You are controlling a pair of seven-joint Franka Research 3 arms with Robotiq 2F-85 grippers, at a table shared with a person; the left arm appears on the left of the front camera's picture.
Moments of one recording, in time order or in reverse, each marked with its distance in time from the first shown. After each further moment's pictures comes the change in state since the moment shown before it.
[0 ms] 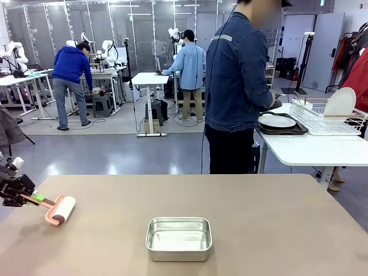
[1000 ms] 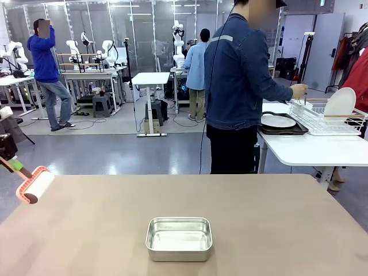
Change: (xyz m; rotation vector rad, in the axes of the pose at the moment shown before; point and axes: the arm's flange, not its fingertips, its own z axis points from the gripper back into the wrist) left arm -0.068 -0.201 0.085 0.413 -0.033 -0.166; right arm 0.000 0.000 0.000 0.000 0.000 0.000
